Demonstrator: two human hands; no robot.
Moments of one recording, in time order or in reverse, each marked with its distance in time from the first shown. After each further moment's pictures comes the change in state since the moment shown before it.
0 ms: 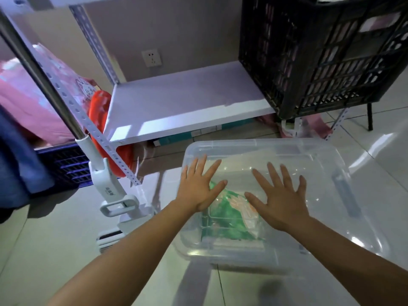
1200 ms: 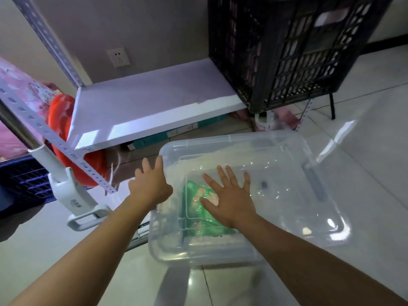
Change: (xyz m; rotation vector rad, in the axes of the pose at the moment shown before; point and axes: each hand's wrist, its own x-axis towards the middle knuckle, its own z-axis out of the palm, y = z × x) left_hand 0.001 -0.010 -0.054 0.147 -0.196 -0.408; right_hand 0.008 -0.048 0.028 0.055 -0.011 -0.129
